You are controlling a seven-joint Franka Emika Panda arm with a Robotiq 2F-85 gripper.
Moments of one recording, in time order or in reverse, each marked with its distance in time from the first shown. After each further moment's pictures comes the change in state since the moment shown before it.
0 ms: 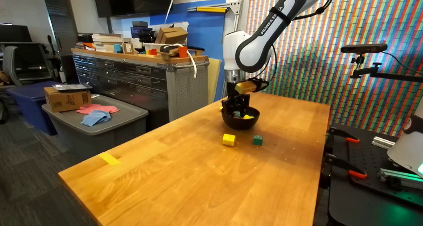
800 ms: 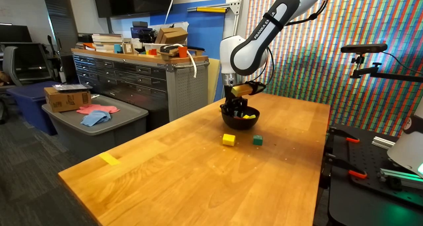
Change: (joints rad) arm 0.002 0.055 -0.006 0.062 0.044 -0.033 0.000
